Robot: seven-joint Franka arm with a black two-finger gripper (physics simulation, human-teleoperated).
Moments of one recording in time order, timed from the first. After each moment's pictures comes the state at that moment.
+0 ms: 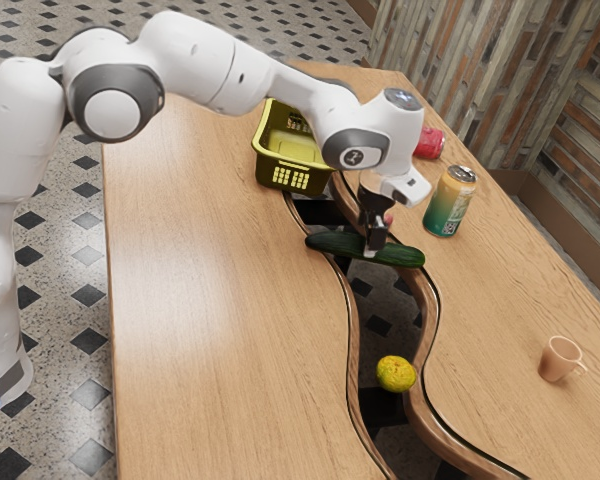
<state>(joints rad) 0.13 0.37 -0.10 -1.62 0.13 2.12 0.17</state>
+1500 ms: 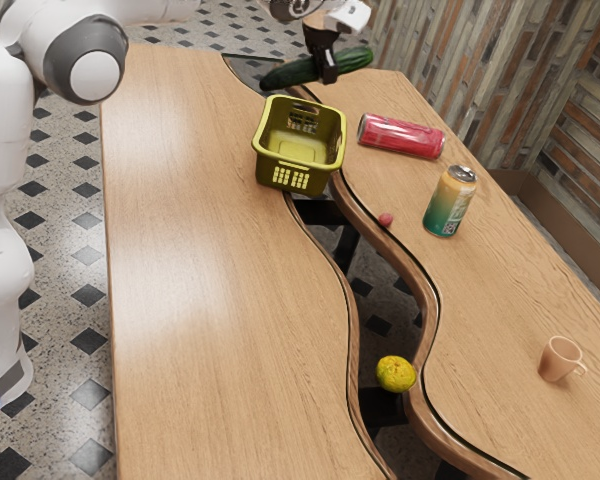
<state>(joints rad) 0.48 0.20 -0.03 -1.41 0.19 2.02 0.31</state>
